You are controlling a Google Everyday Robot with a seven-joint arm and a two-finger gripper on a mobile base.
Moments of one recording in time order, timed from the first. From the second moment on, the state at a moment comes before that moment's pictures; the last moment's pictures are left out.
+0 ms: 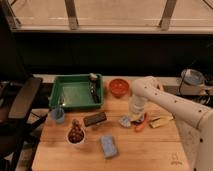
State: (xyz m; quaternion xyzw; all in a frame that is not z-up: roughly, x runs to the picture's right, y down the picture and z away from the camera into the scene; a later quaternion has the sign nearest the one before) arm 0.177 0.178 0.856 -0.39 -0.11 -0.08 0.91
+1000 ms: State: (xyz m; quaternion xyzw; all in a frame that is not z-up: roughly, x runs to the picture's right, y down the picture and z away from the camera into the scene) arm 0.103 0.142 0.878 -0.37 -0.16 -0.13 0.90
